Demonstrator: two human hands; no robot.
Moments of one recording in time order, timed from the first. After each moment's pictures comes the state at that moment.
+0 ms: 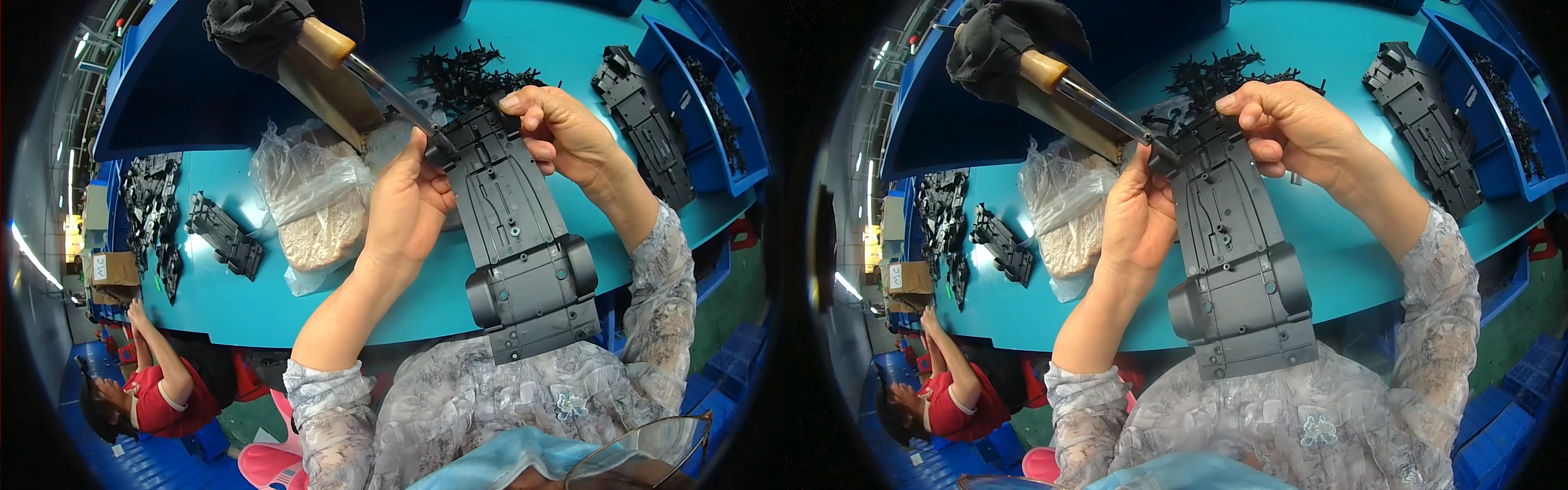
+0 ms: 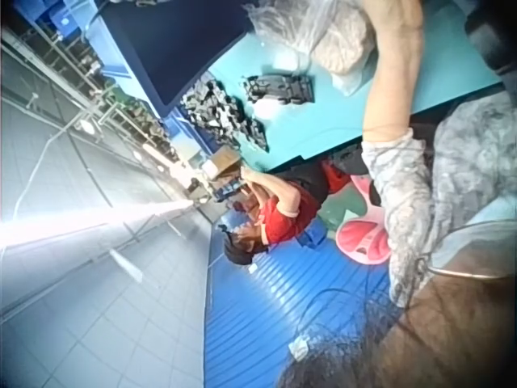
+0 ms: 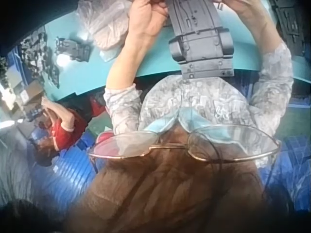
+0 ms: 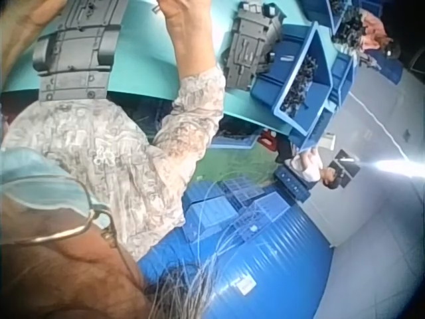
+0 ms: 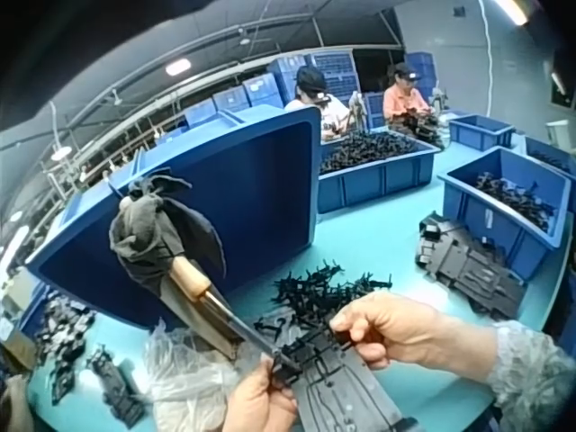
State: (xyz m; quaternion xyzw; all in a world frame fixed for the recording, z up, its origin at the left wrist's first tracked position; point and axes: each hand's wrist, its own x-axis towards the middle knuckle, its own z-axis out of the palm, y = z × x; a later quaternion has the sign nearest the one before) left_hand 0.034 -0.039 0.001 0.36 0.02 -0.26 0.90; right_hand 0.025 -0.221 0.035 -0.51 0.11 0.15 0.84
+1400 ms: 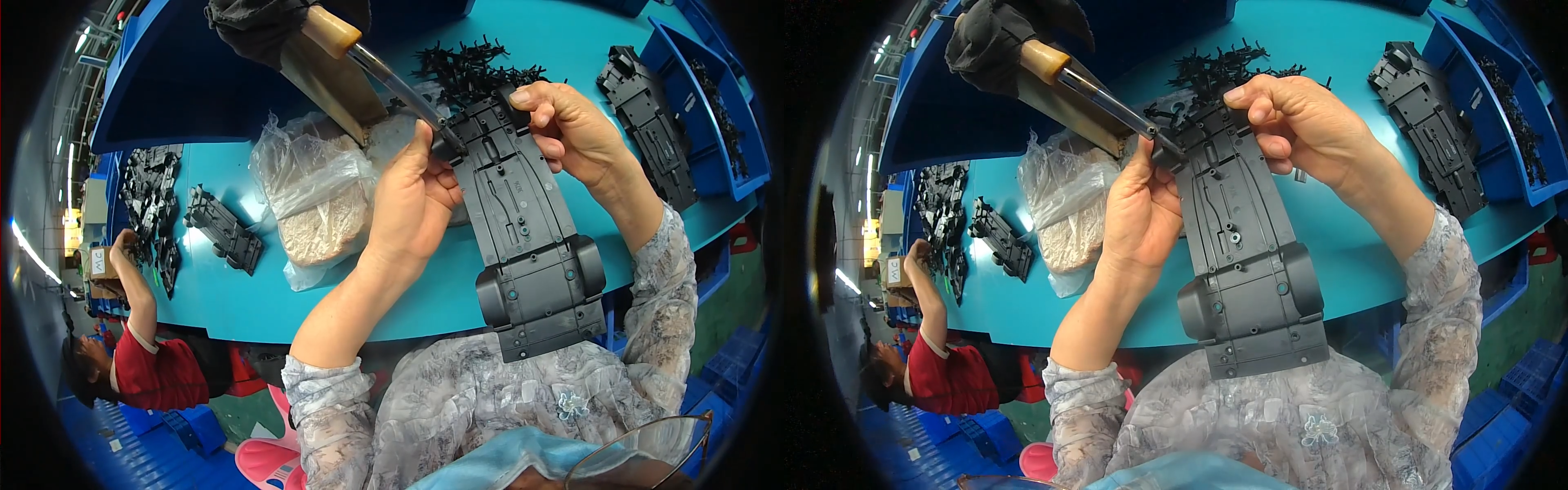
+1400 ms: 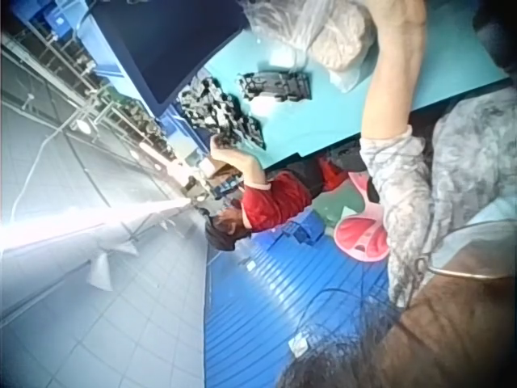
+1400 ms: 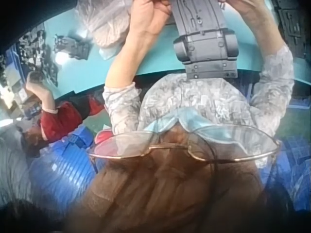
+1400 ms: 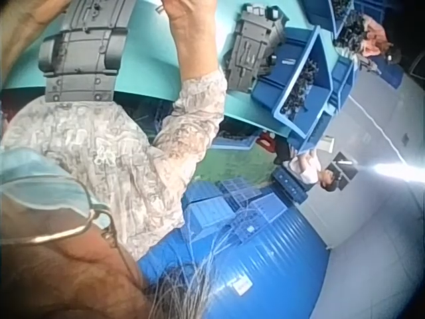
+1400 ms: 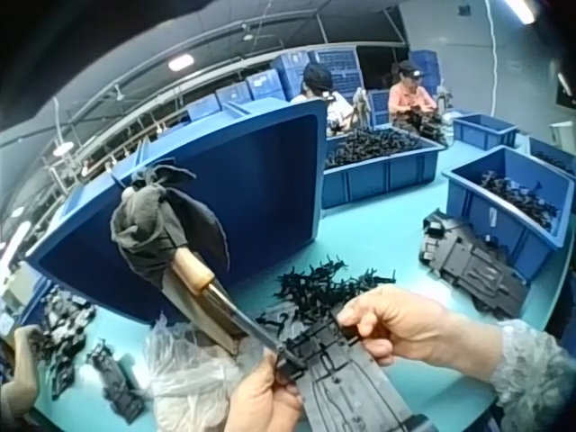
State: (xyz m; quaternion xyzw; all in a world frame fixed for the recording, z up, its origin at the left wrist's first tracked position) left_hand 0.035 -0.035 0.003 0.26 -0.04 -0.31 0.91; right_hand 0.026 -0.224 0.029 -0.52 0.10 0.14 0.84
